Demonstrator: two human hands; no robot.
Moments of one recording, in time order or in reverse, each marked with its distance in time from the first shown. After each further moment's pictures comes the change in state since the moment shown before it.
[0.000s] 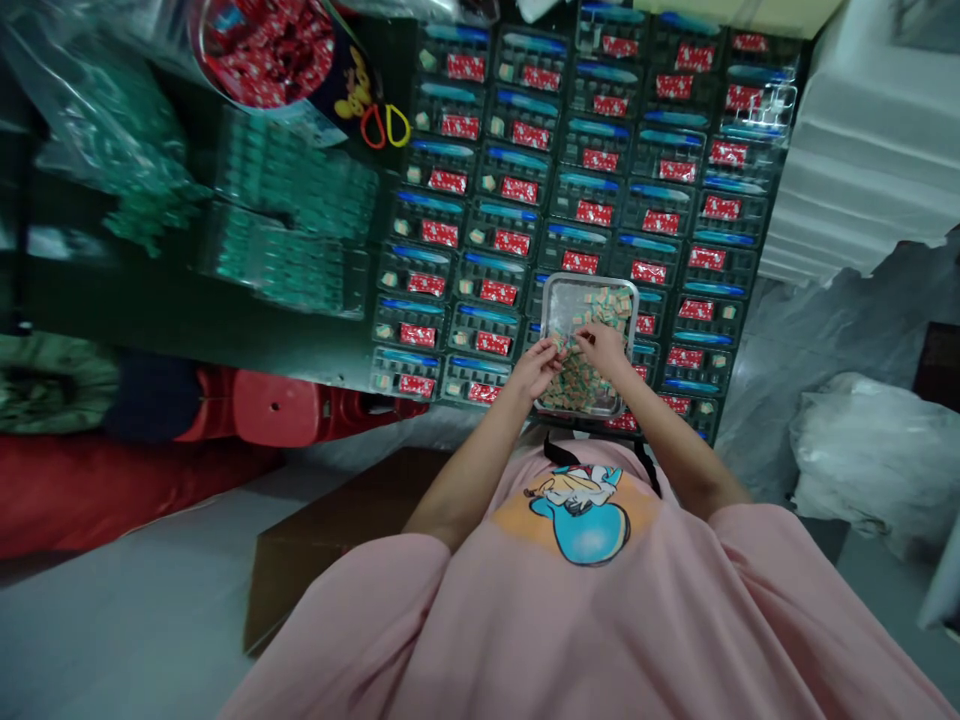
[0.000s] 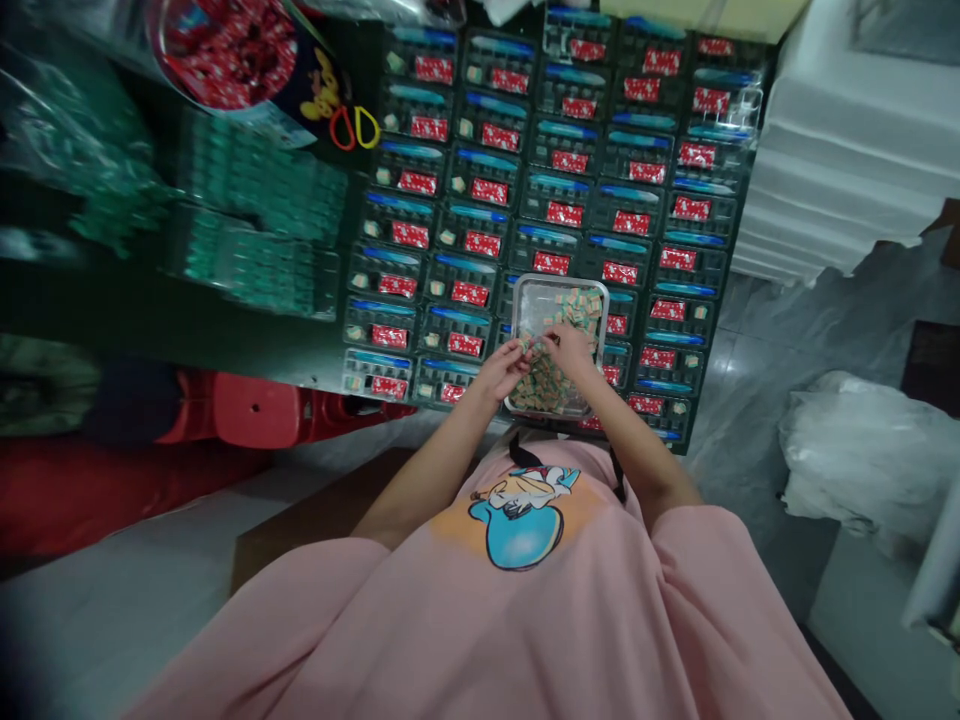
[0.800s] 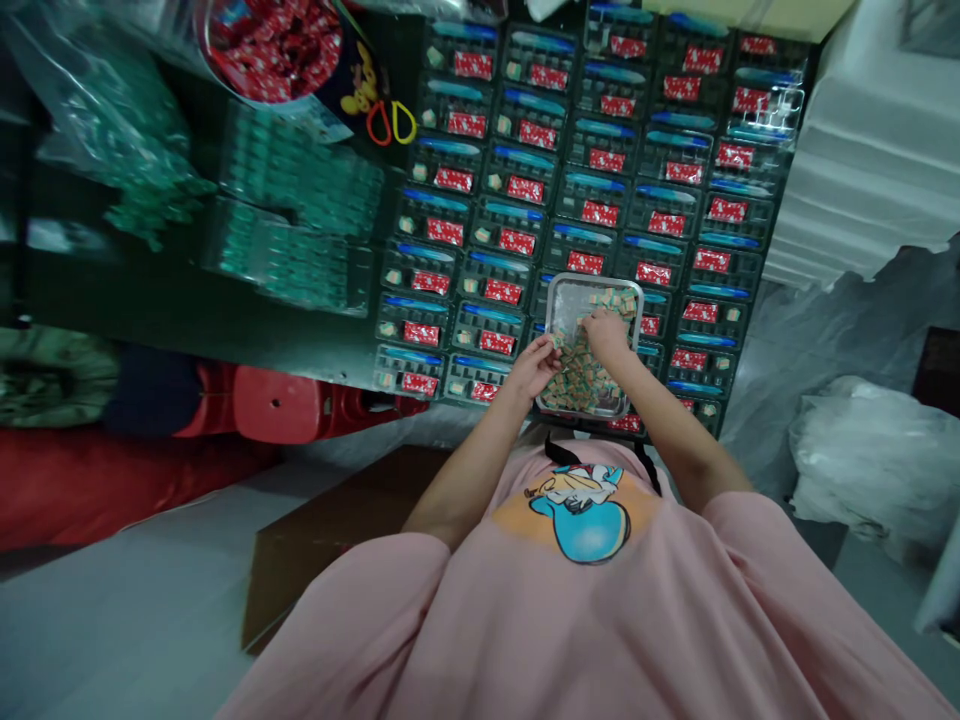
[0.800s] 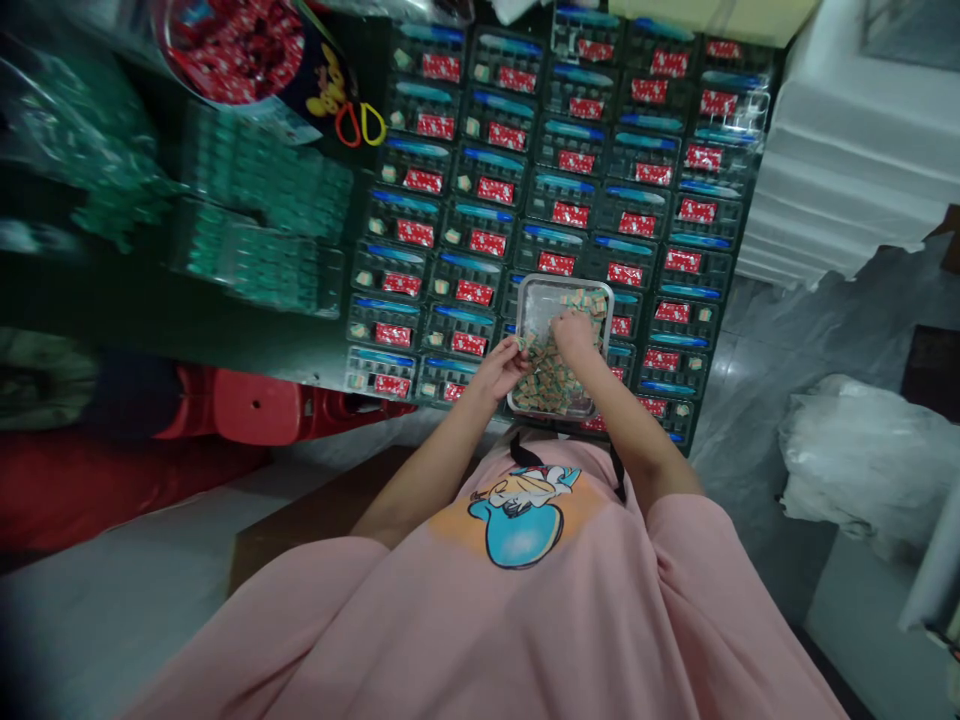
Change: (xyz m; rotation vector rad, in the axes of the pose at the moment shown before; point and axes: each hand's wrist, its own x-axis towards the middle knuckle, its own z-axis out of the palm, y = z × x) left_hand -0.009 0.012 0.000 -0.090 0.001 0.010; right_hand 0.029 -0.018 -0.014 -0.669 -0.227 -0.046
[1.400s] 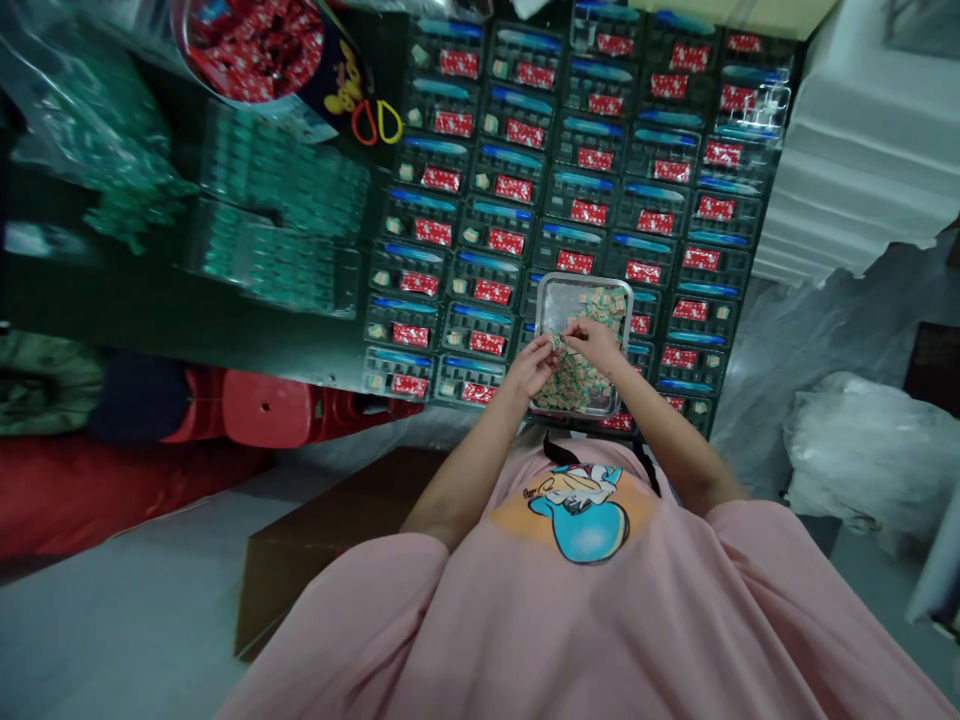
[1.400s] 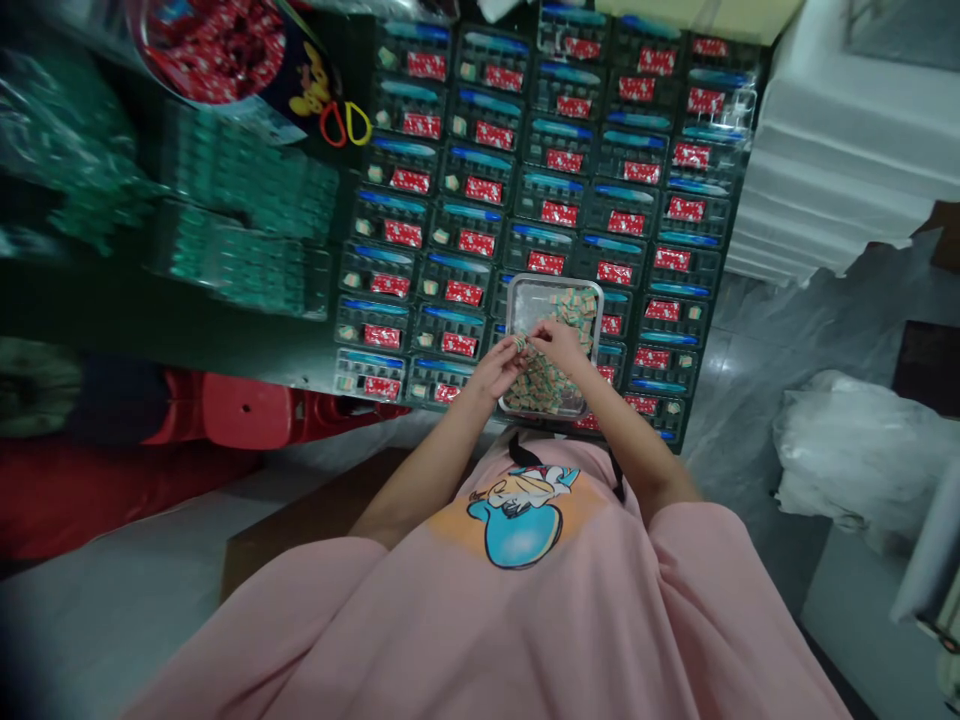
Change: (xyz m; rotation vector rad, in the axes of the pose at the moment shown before) left_hand 0.007 -0.010 0.011 0.049 -0.018 0.020; right_hand -0.017 -0.001 0.015 1.058 0.125 0.042
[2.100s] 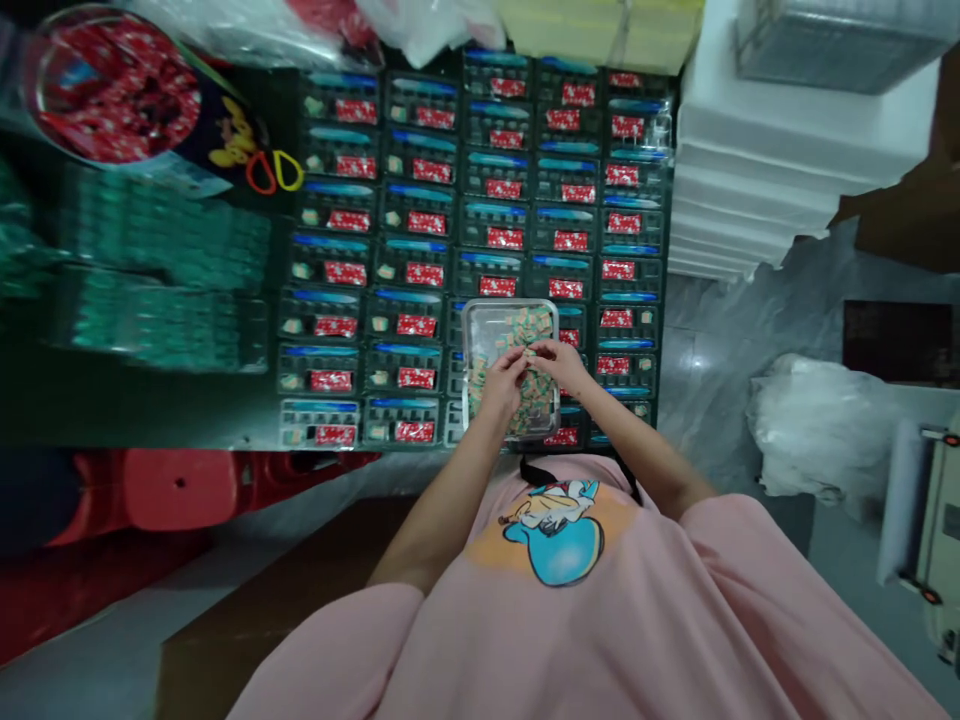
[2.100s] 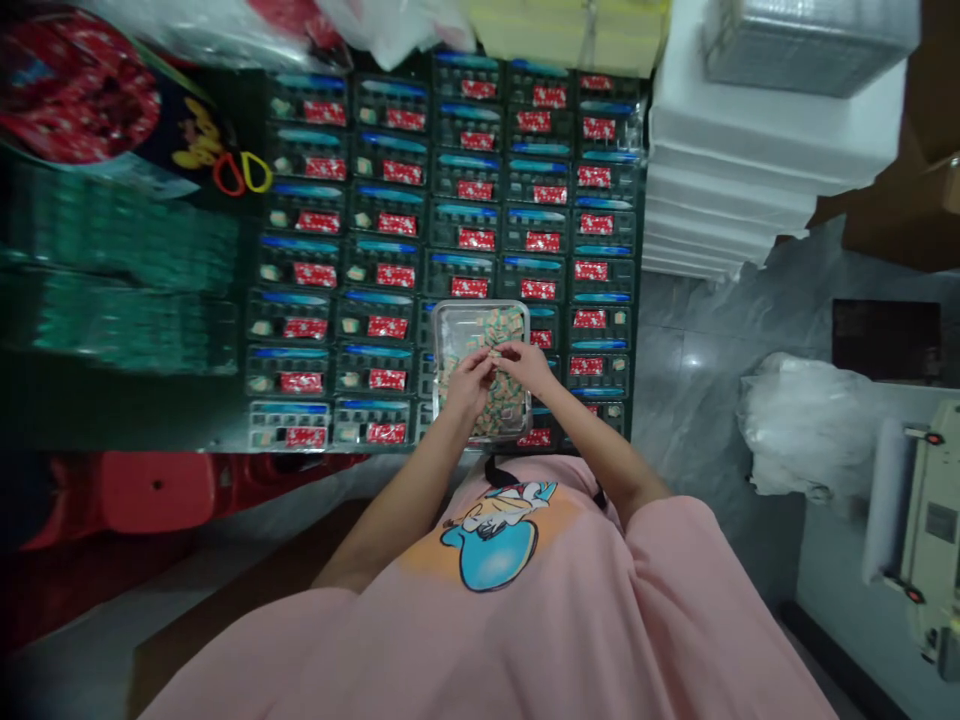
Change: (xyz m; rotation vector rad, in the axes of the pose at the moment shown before) left_hand 0.021 -0.049 0.075 0.180 0.130 0.233; right_hand -0.027 0.024 -0.055 0.281 0.093 0.034
